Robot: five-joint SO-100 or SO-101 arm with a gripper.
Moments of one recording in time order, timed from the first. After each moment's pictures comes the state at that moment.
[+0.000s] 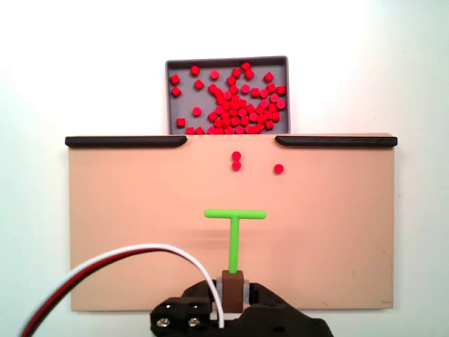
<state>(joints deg) 2.5 96.5 95.3 85.0 -87.4</state>
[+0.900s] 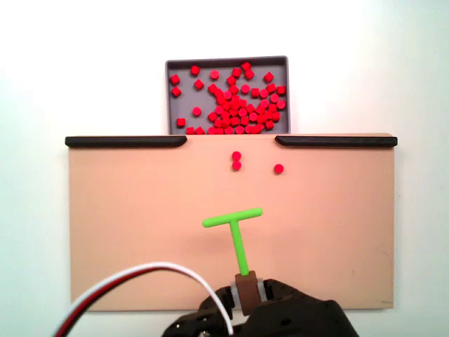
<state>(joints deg) 5.6 97.0 95.3 85.3 -107.1</state>
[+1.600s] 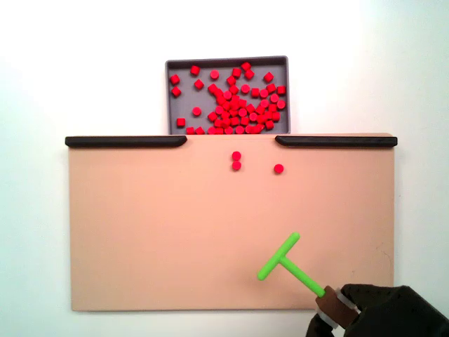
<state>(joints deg) 20.0 94.7 95.3 85.2 -158.9</state>
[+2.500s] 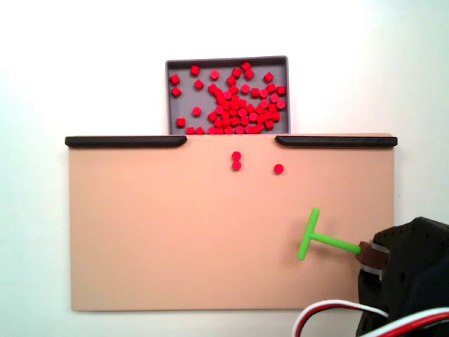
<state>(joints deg) 24.8 78.3 84.4 79.7 -184.1</state>
